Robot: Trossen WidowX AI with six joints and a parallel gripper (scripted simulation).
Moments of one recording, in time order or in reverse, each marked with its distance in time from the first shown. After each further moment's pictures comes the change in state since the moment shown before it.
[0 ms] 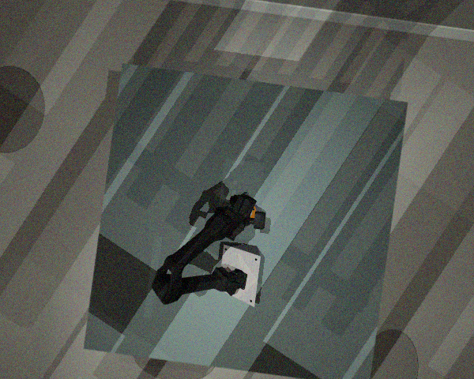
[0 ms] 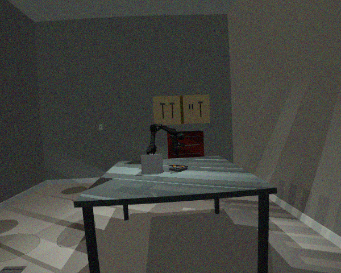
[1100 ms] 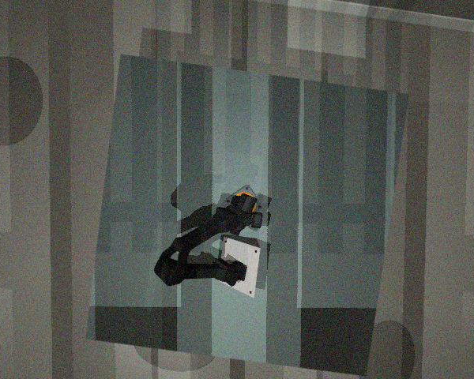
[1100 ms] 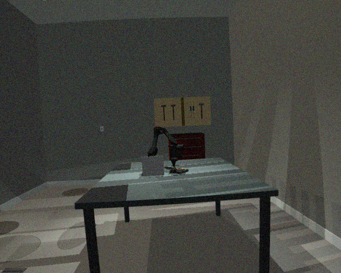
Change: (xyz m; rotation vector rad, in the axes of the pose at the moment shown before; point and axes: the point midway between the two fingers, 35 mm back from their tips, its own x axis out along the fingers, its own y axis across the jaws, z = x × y) arm 0.069 0.016 -0.054 0.033 0.121 0.133
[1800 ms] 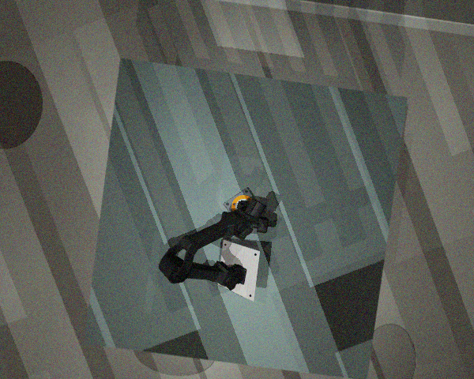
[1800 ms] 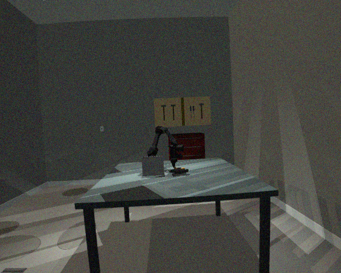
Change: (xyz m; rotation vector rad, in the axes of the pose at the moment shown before) arm 0.001 -0.026 -0.004 0.008 0.008 0.002
